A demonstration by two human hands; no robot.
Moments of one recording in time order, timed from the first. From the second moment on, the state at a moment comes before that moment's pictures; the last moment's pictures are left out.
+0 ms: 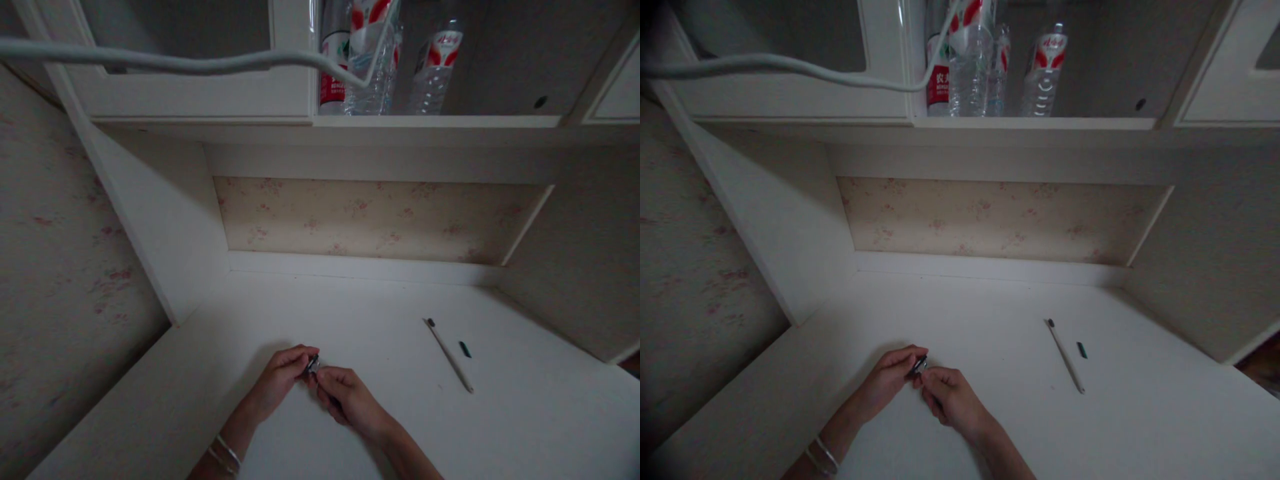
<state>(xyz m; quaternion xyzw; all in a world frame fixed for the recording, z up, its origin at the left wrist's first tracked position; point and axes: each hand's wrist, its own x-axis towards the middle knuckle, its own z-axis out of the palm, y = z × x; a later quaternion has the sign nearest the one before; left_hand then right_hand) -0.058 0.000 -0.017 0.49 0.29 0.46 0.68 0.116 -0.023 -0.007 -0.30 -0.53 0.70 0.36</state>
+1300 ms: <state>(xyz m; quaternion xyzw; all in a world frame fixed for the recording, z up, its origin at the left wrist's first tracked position) -0.069 -0.003 -0.013 0.61 0.28 0.41 0.61 0.115 -0.032 0.004 -0.34 -0.58 0.62 0.41</state>
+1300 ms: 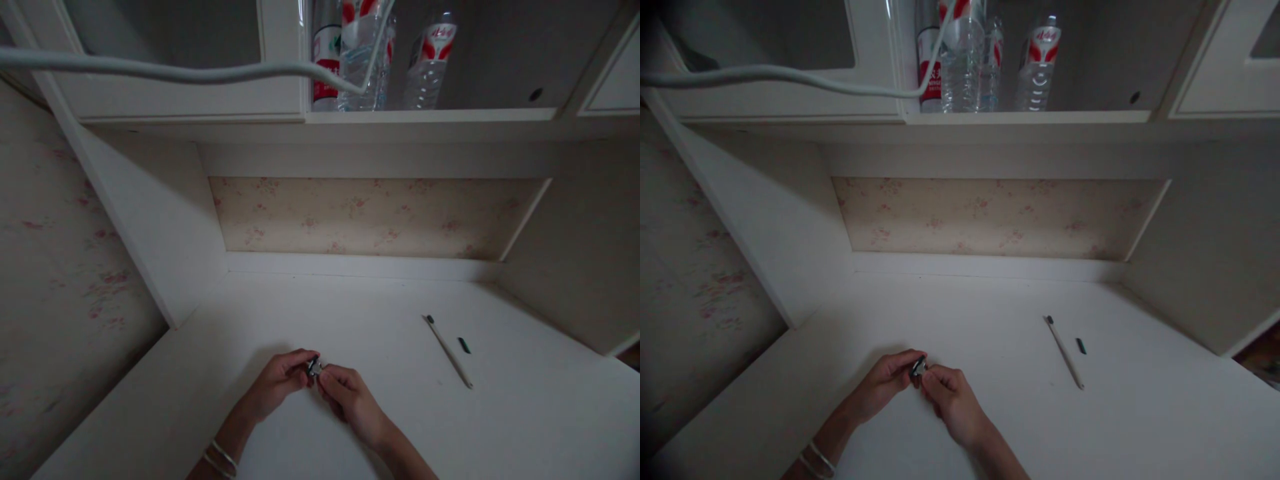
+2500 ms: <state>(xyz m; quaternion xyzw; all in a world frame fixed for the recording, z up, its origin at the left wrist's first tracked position) -0.069 -0.006 -0.012 0.63 0.23 0.38 0.63 0.128 -0.036 0.016 -0.26 -0.53 0.75 0.30</state>
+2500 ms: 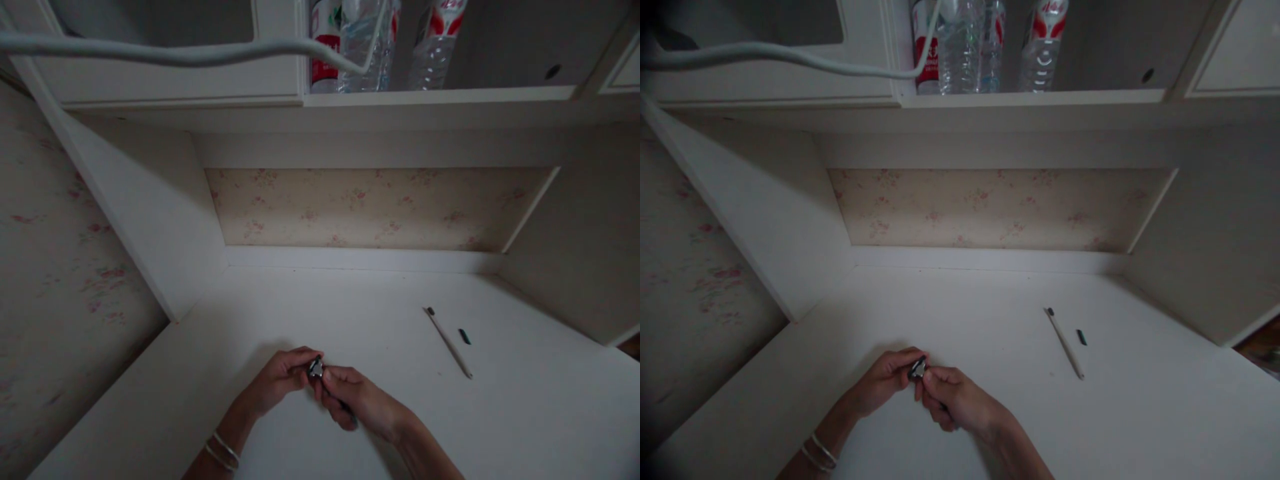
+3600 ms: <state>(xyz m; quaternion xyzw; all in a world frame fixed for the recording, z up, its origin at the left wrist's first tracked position) -0.057 -0.006 -0.010 0.61 0.34 0.44 0.56 0.112 -0.030 0.002 -0.36 -0.51 0.64 0.44</state>
